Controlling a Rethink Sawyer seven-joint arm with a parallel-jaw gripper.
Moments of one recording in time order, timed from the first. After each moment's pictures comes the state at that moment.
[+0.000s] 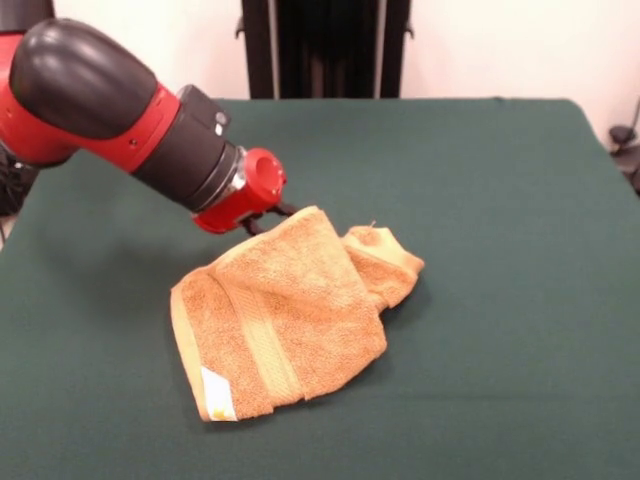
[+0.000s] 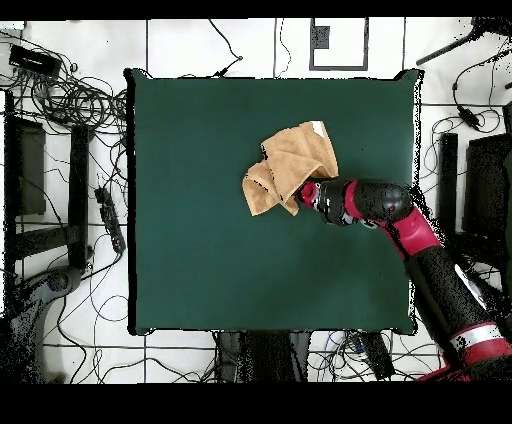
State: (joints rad) arm -1.02 -0.10 0.75 1.47 -0.23 0.88 1.57
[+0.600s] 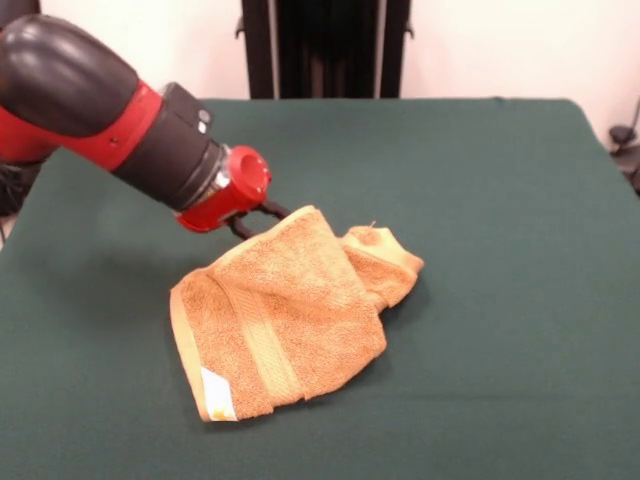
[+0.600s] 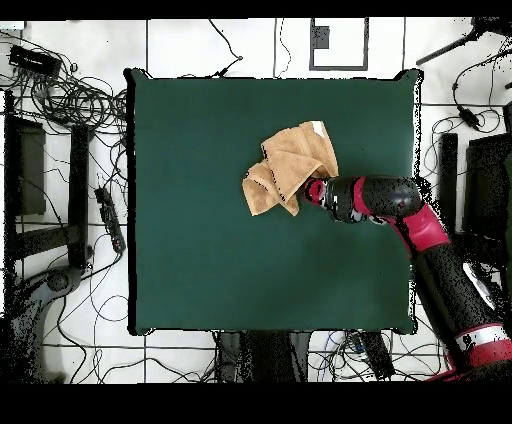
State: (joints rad) arm -1.03 -0.12 0.77 1.45 -0.25 0.95 1.57
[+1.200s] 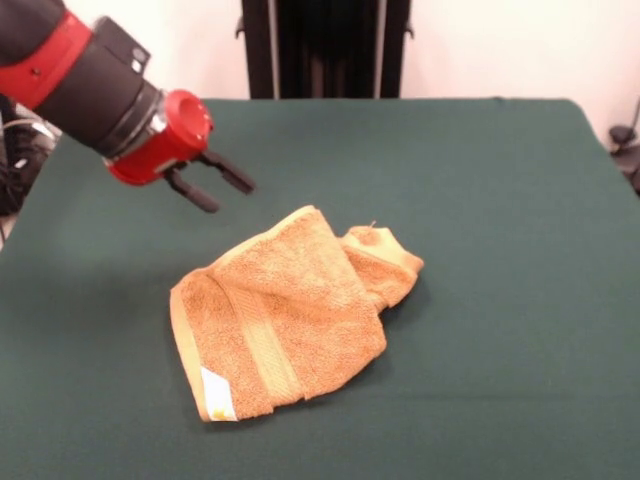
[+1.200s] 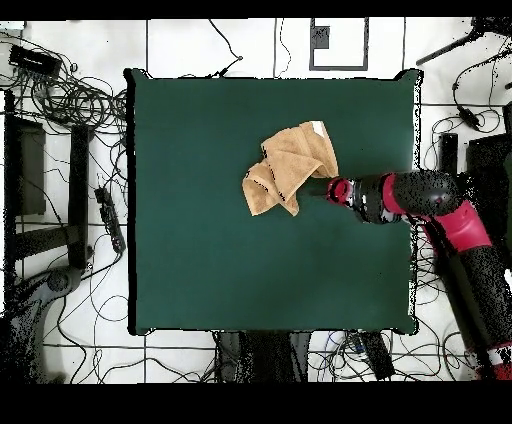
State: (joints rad) arm -1.05 -0.27 0.77 1.45 -0.24 1.07 1.57
